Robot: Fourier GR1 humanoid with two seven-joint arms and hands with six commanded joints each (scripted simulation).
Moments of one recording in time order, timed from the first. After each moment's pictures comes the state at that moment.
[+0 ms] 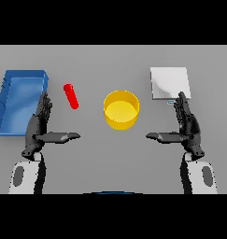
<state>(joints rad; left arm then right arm) 0.00 0.00 0.00 -1.57 0.00 0.00 0.00 0.00 0.00 0.00 -1.57 0.00 0.00 0.00</state>
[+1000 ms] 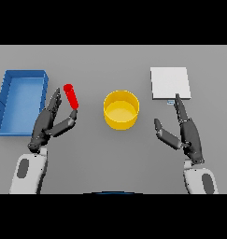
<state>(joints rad) -0.08 0.05 -0.08 -1.53 -0.12 -0.03 0.06 0.08 -0.06 0.11 -1.69 0.20 -0.02 -0.09</state>
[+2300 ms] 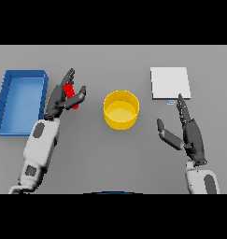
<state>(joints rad) -0.53 0.04 0.08 -0.89 -0.12 0.00 -0.12 0.09 -0.07 0.10 -1.70 0.18 -0.02 -0.09</state>
